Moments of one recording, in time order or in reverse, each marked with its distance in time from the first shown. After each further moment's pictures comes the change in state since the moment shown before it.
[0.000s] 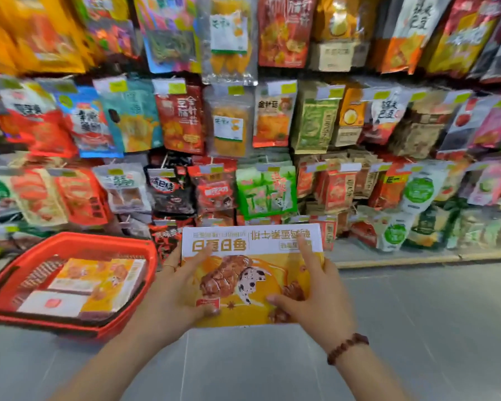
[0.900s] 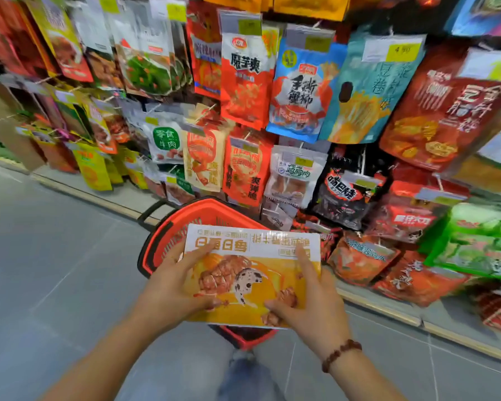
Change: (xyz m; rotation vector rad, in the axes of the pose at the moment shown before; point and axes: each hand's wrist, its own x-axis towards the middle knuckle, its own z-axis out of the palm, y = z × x) left_hand -0.012 -0.386 -0.283 0.032 0.218 -0.488; right_hand 0.165 -0.305 0.387 -0.030 -0.420 -0.194
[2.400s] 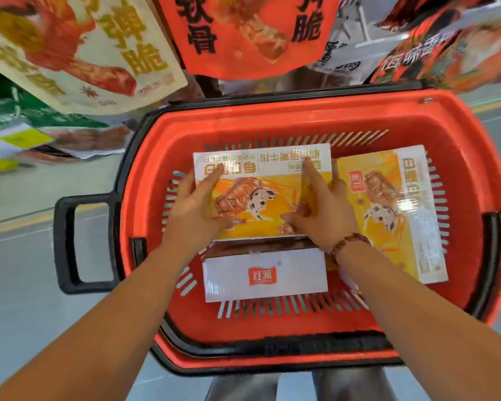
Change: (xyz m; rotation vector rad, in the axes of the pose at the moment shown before) left_hand 0.398 -0.399 0.157 0.143 -0.583 0.000; right_hand 0.354 0.076 0.381 0.135 -0.002 0.663
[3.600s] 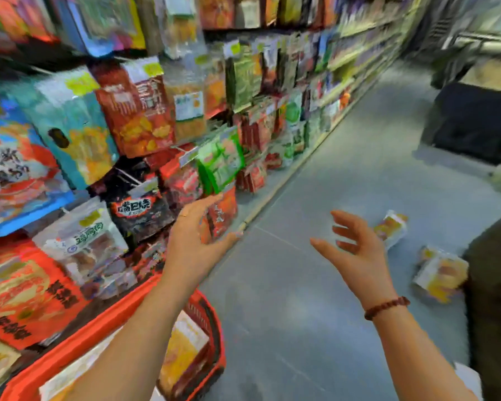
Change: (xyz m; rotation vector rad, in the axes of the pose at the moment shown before) left_hand -0.343 0.525 -0.019 -0.290 -0.054 1.160; right_hand -0.523 0.136 -0.373 0.705 1.281 -0.047
